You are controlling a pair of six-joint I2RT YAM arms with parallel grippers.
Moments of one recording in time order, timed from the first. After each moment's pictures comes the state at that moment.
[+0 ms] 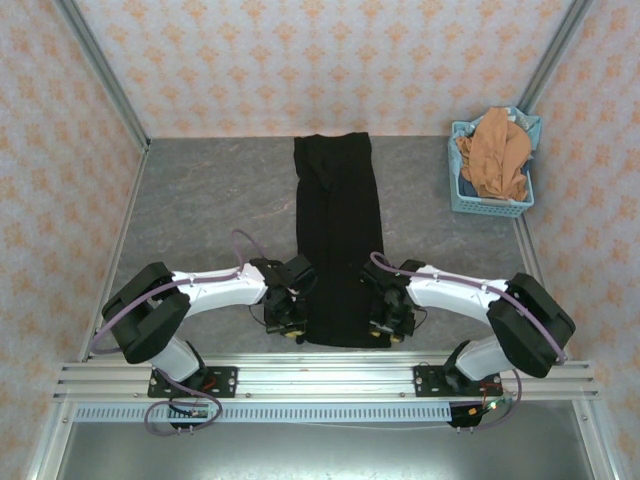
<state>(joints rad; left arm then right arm) -0.82 1.57 0.81 -0.72 0.32 -1.03 0.80 1.42 0.69 -0.88 -0.22 1.12</state>
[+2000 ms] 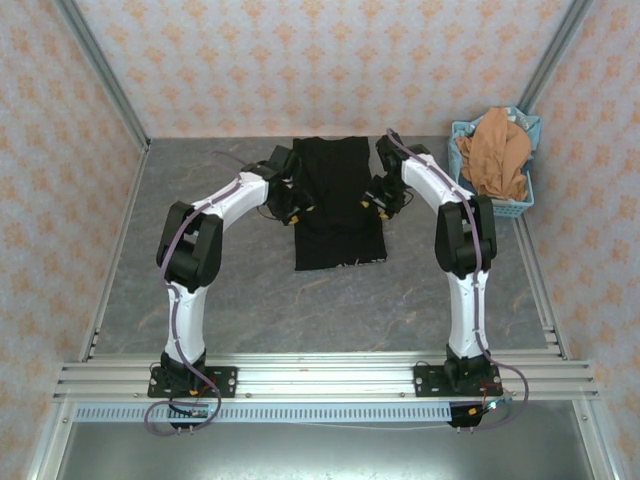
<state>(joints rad) -0.34 2.10 1.66 -0.72 0.23 -0.95 0.28 2.20 1.88 -1.03 -0.21 0.80</state>
